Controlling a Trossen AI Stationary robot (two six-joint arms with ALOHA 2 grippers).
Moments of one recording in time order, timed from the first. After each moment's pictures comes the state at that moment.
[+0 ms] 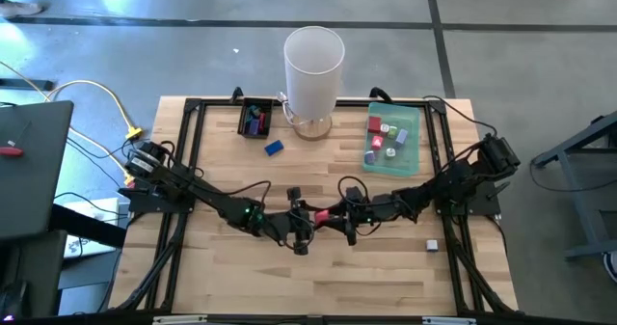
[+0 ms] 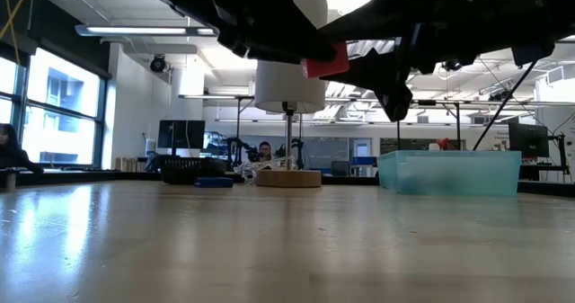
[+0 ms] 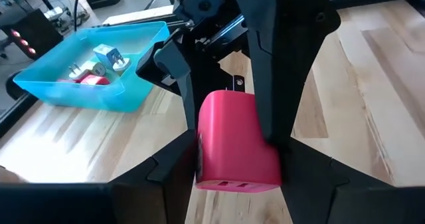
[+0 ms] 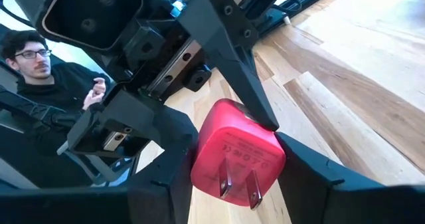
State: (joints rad) left arm -0.40 1.73 1.01 0.34 -0.60 -0.05; right arm 0.33 1.65 0.58 0.89 0.26 0.67
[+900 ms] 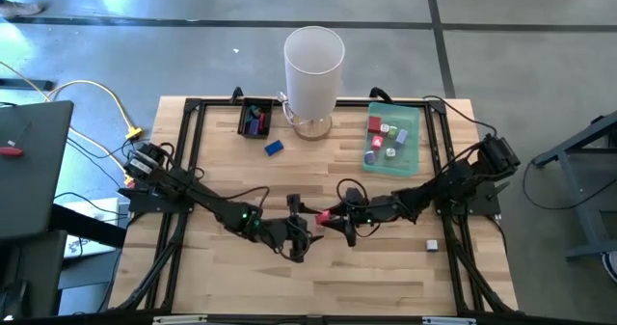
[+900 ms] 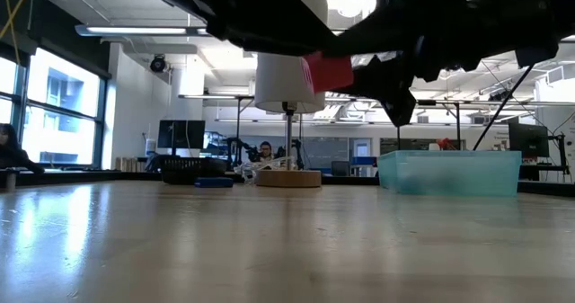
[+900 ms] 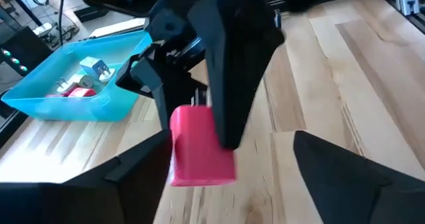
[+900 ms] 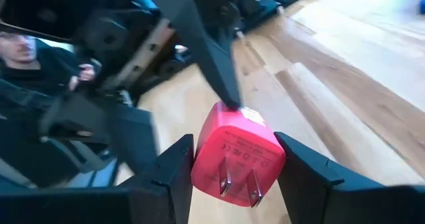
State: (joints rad) left arm -0.45 1.73 1.01 0.34 -0.60 0.01; right arm 0.33 1.65 0.58 0.84 0.27 0.65
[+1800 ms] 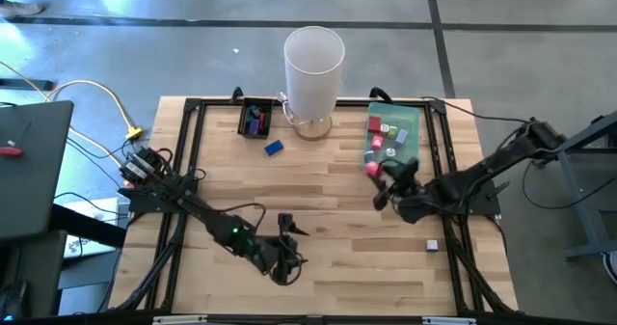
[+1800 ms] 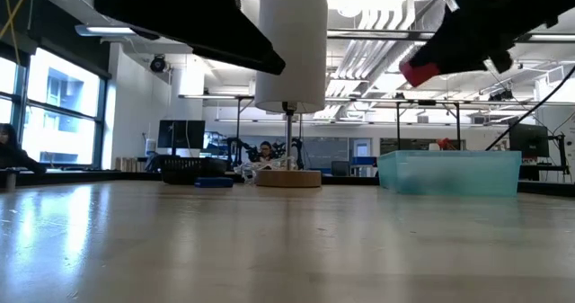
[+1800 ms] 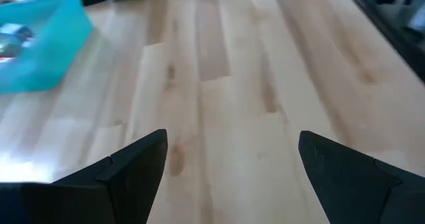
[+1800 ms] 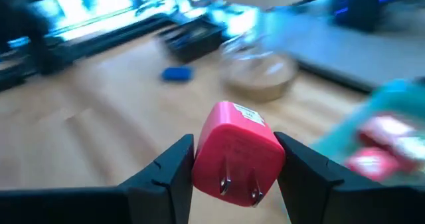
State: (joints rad) left arm -0.58 1.73 1.01 0.16 -0.55 -0.12; right arm 0.46 1.08 0.58 -0.27 1.04 0.85
